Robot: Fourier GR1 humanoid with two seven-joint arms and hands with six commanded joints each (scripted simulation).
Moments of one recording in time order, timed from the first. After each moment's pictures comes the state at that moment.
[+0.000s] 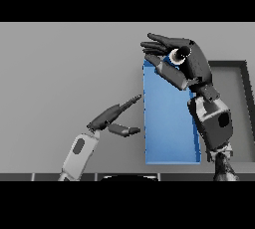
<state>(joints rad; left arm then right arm) -0.21 -0.03 -0.34 -1.58 -0.18 -0.44 0.11 -0.90 -0.32 0.04 -1.89 -0.34 -0.13 0.61</state>
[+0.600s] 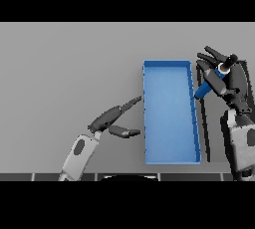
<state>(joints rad) -0.20 -0.02 -0.36 -1.58 -0.20 -0.43 0.08 -0.43 -0.52 -0.07 -1.94 -0.41 -0.22 0.61</state>
